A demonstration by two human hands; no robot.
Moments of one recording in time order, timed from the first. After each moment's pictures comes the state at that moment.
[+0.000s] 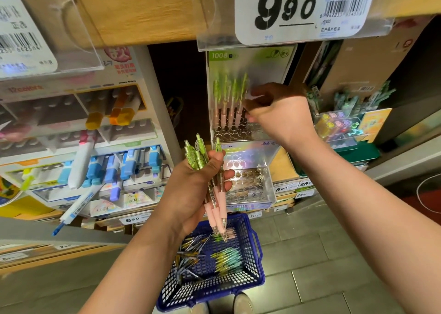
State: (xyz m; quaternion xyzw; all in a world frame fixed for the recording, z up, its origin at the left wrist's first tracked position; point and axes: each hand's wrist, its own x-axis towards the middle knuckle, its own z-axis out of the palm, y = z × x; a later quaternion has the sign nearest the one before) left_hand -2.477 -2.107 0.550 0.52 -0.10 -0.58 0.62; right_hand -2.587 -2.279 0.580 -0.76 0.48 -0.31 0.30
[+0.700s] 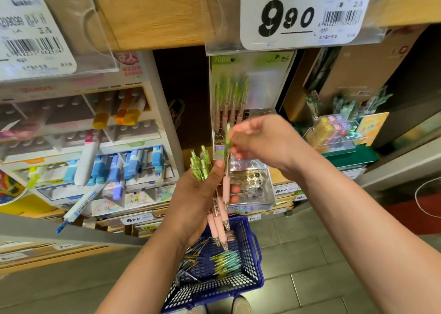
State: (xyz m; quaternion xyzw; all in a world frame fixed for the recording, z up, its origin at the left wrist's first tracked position) left_hand -2.488 -2.094 0.538 0.53 -0.15 -0.57 0.61; right_hand -2.592 -2.231 0.599 -0.64 0.46 -0.15 0.60
